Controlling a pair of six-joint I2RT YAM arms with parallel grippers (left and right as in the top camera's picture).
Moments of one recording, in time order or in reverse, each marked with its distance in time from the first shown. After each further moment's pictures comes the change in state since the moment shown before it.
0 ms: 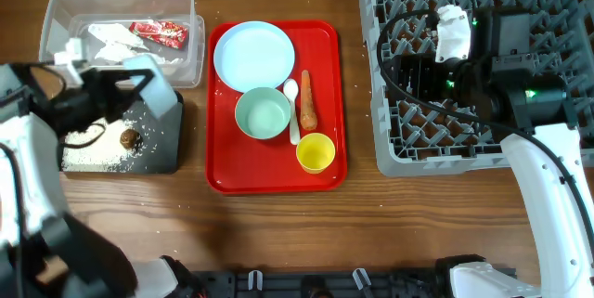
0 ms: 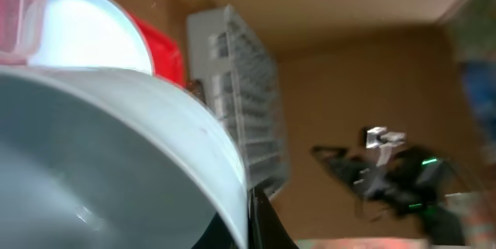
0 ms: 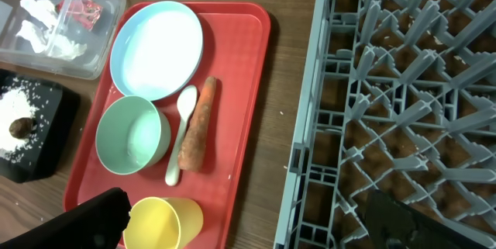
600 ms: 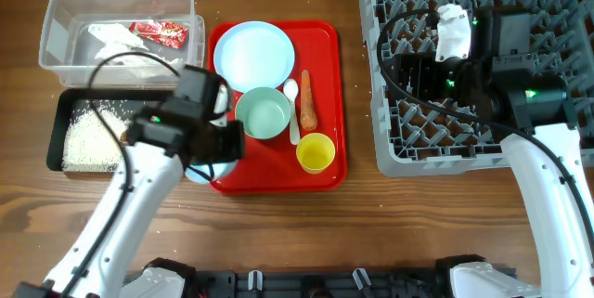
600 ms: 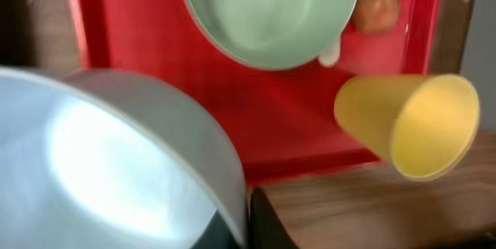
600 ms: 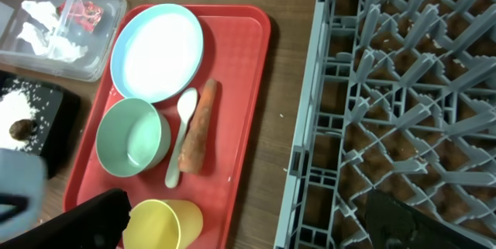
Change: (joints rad) left arm -0.845 -0.227 -0.184 -0.042 -1.128 -0.383; right arm 0.000 0.000 0.000 0.008 0.000 0.000
